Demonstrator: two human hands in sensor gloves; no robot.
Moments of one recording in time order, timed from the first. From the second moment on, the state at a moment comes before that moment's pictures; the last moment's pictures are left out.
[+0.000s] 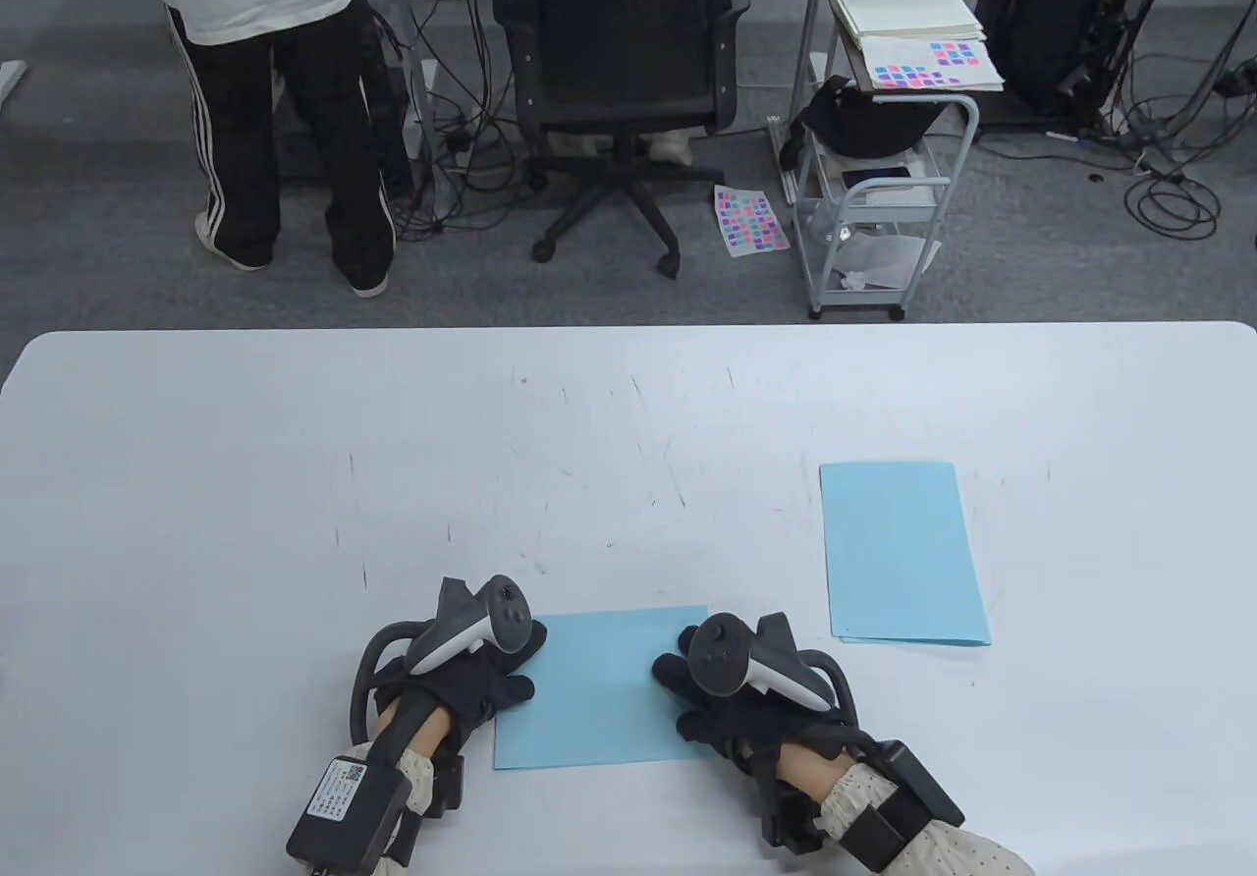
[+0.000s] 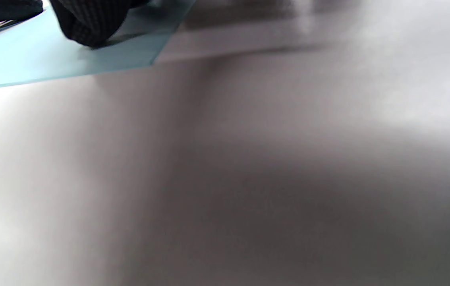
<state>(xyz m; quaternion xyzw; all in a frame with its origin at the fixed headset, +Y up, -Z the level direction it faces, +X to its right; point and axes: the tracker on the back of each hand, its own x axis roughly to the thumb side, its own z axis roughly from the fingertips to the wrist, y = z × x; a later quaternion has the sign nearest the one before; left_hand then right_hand) -0.191 -0.772 -0.343 -0.33 0.00 -0.02 0.95 0.086 -0.784 -0.314 0.11 0.26 0.95 0.09</state>
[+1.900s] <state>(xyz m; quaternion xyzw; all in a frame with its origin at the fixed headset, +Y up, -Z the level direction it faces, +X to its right) -0.208 -0.734 -0.299 -0.03 -0.01 -0.01 1.00 0.034 -0.730 -0.361 0.11 0.18 0.97 0.09</state>
